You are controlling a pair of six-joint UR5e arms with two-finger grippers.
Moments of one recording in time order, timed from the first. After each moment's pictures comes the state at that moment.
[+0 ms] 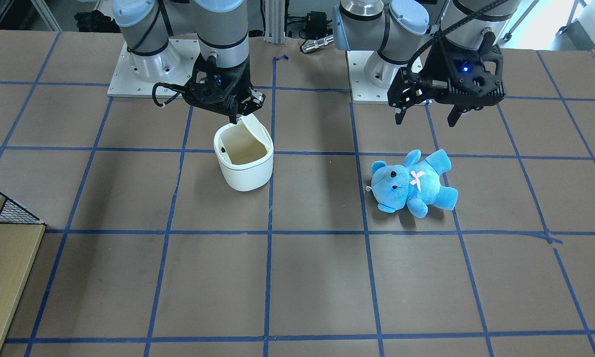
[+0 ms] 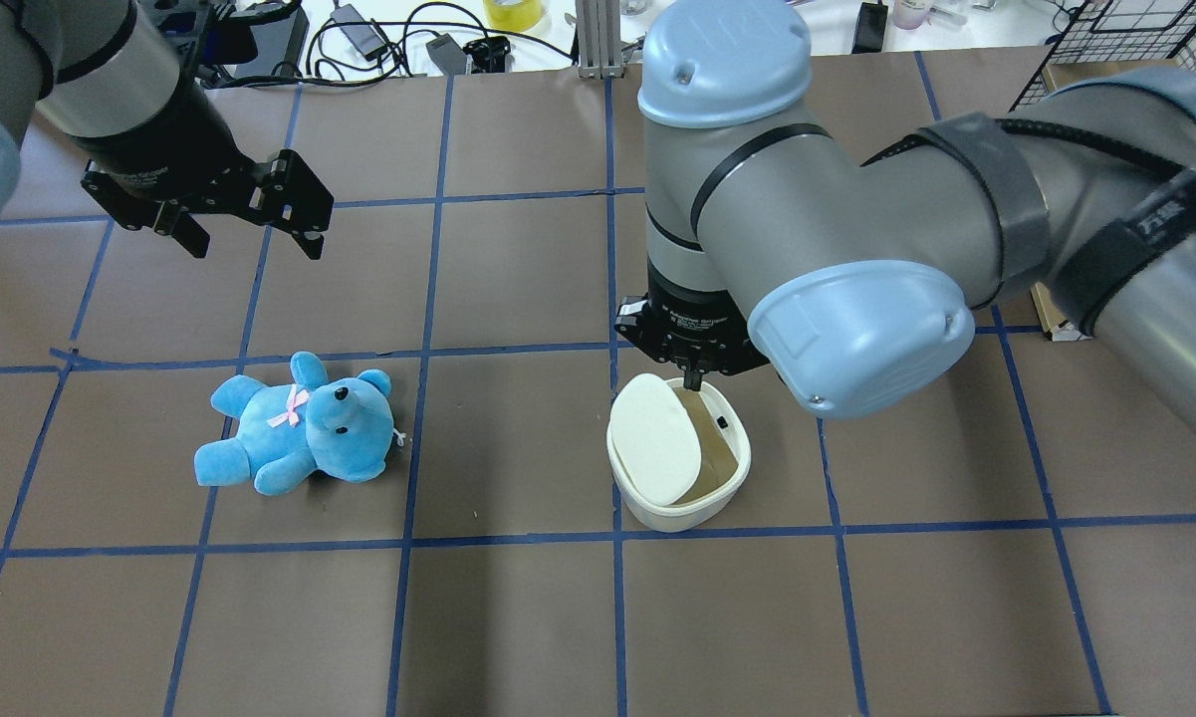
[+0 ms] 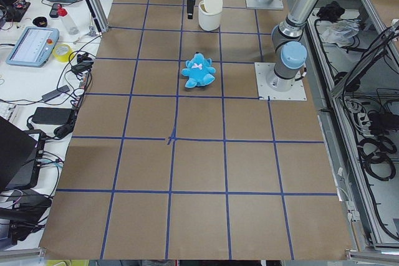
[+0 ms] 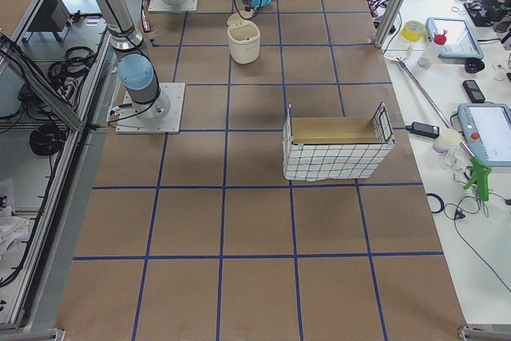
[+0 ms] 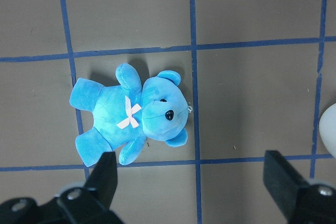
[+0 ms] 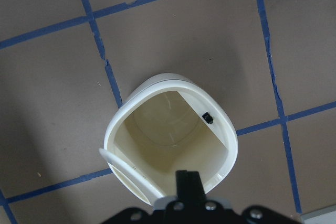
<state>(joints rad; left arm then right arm) -1.54 -1.51 -1.60 -1.55 1.60 0.08 1.94 -1.54 1.73 -1.69 -1.57 0.65</state>
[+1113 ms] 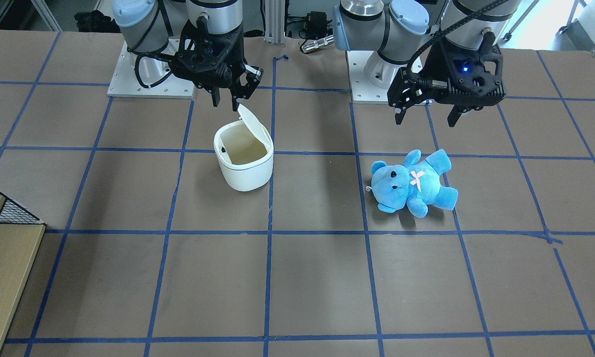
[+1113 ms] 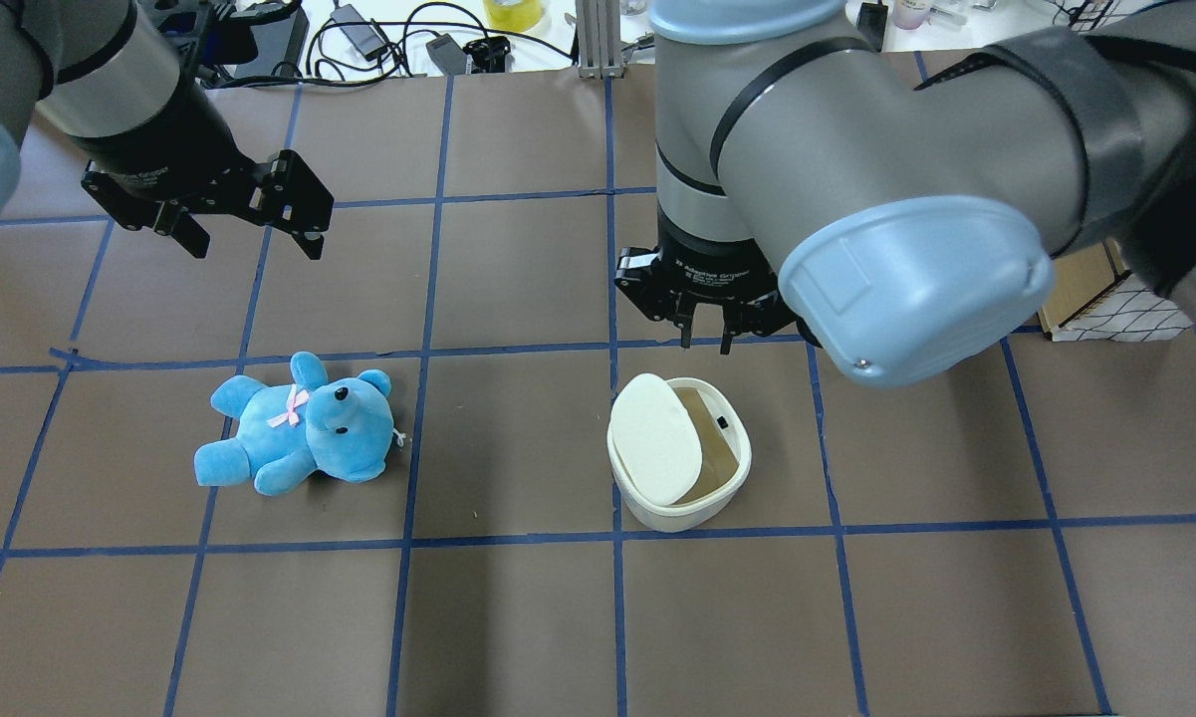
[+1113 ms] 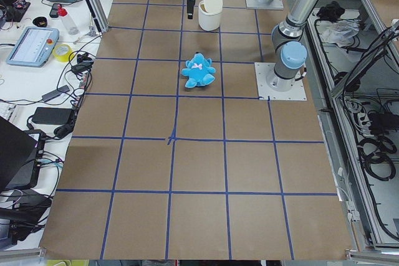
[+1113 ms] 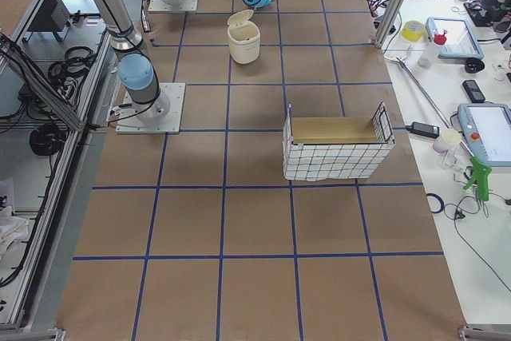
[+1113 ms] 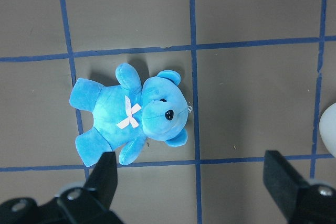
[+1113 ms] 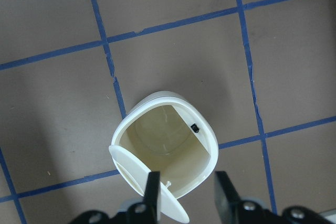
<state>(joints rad) -1.54 -1.51 -1.60 -1.55 1.60 0.08 1.93 -1.57 1.60 -1.60 -1.62 0.57</state>
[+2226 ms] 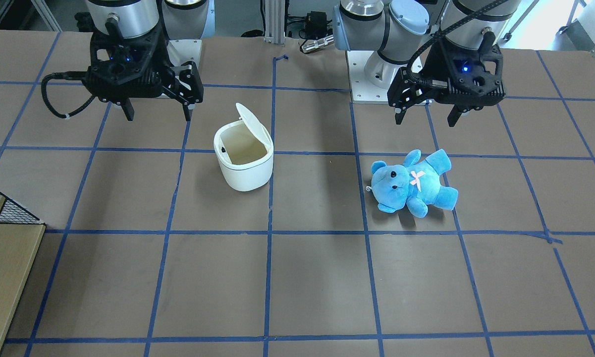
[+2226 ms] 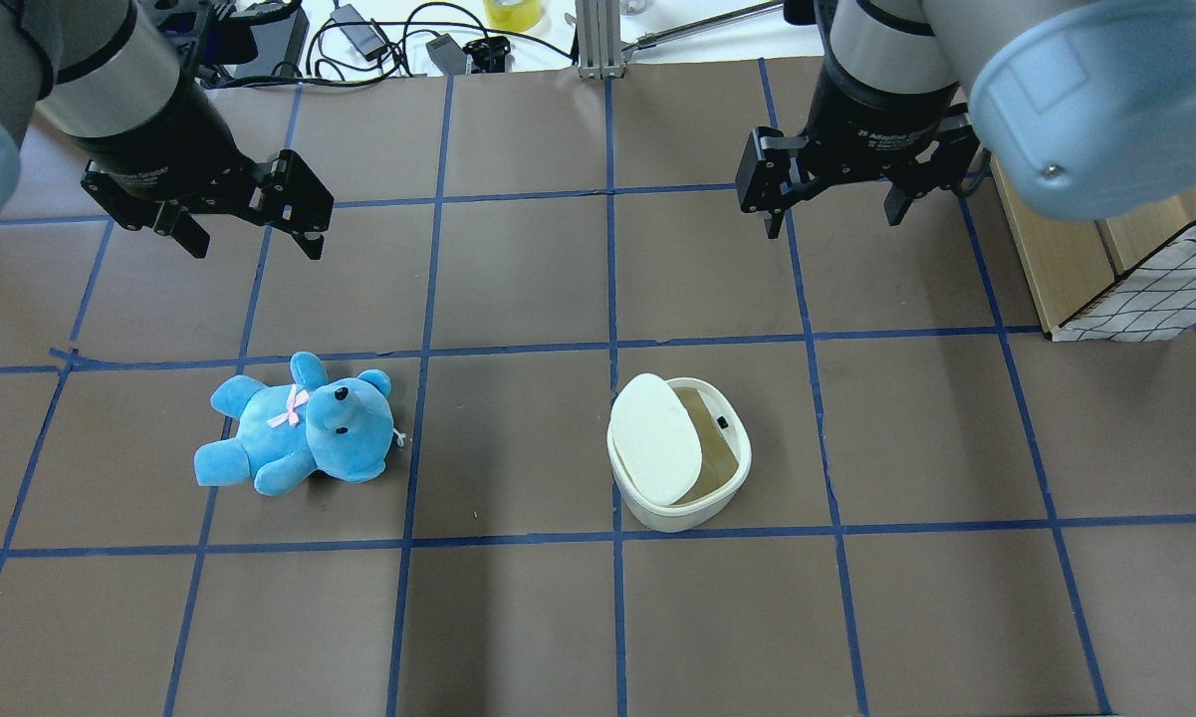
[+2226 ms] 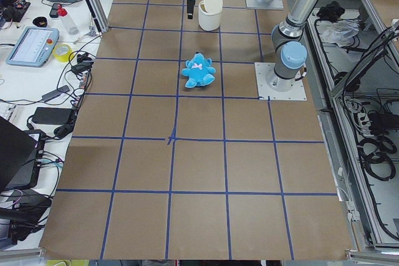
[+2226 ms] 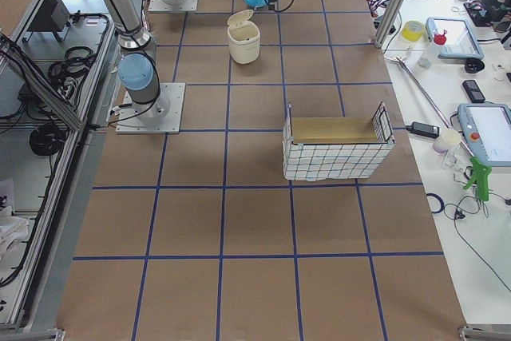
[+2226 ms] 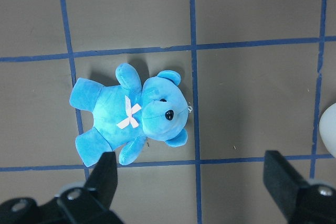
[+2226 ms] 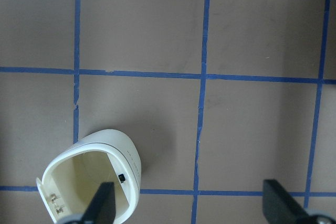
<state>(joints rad) -1.54 -1.51 -1.60 -1.55 1.60 0.08 1.70 -1.57 1.53 -1.59 -1.61 0.07</state>
